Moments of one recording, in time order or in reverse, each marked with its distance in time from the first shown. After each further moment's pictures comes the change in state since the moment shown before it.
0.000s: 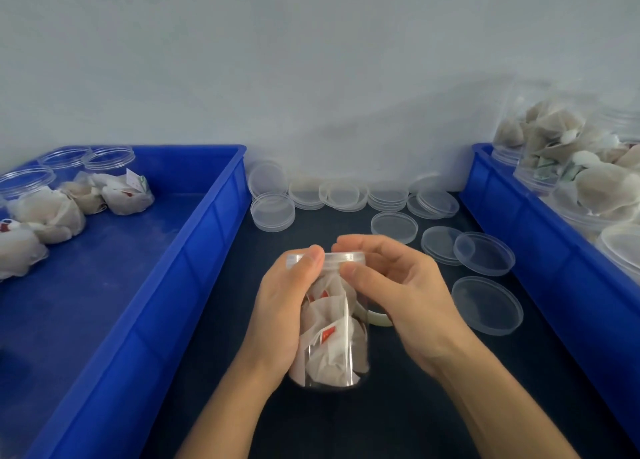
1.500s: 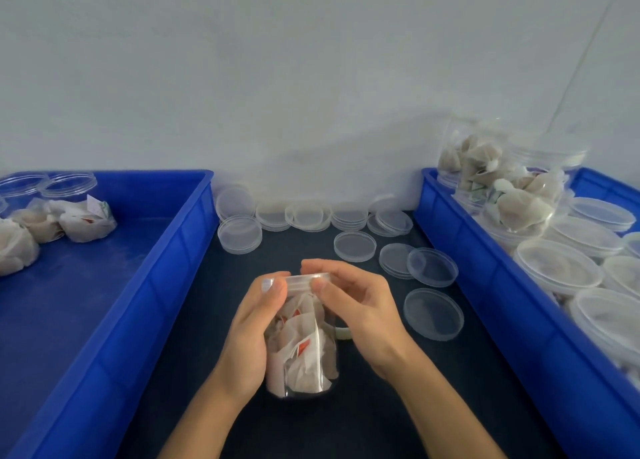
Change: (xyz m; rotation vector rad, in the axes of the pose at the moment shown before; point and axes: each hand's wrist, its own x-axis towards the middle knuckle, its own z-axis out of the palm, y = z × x) left_hand 0.002 -0.014 -0.001 -0.065 -0.077 -0.015; right_hand -0.003 0.004 -0.006 -0.091 0.028 -0.048
